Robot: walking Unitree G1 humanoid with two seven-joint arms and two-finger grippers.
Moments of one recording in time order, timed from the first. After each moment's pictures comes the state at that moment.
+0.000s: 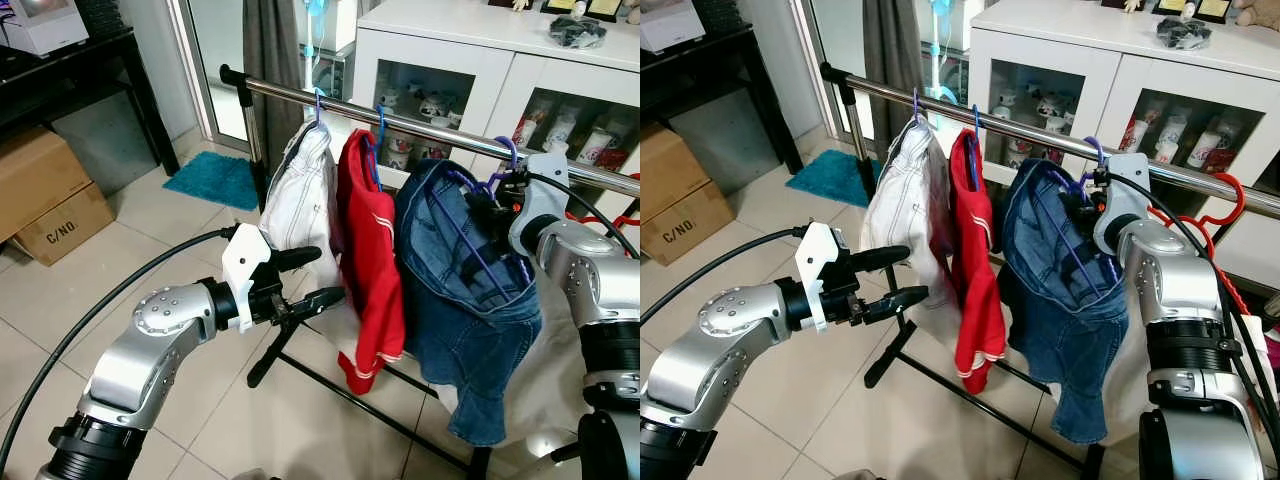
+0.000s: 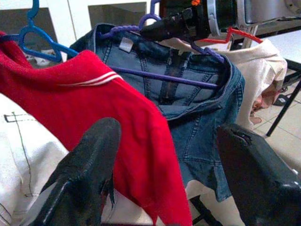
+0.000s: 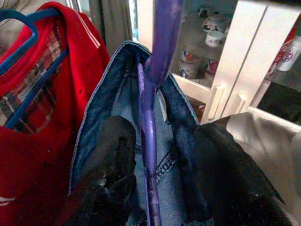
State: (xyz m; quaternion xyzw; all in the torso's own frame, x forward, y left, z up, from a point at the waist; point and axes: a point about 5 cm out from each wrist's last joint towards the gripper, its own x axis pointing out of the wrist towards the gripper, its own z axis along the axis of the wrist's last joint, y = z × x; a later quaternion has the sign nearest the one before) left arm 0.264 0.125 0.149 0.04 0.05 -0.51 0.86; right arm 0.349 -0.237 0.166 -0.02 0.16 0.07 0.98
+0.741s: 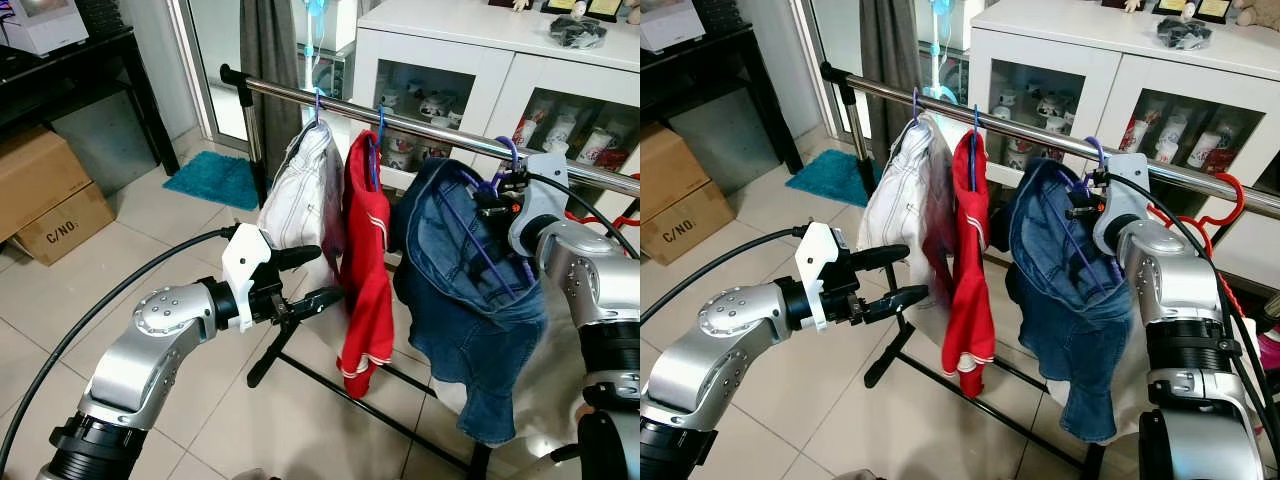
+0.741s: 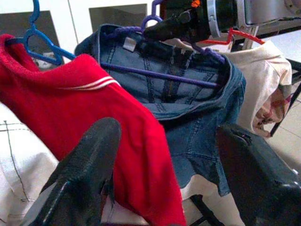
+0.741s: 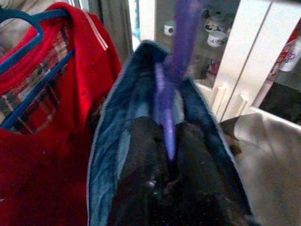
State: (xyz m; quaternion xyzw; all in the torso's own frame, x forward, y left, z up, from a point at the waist) left arm 0.264 0.125 0.150 0.04 0.05 -0.51 0.86; right arm 0.349 -0.236 0.166 -0.02 0.16 0.07 0.98
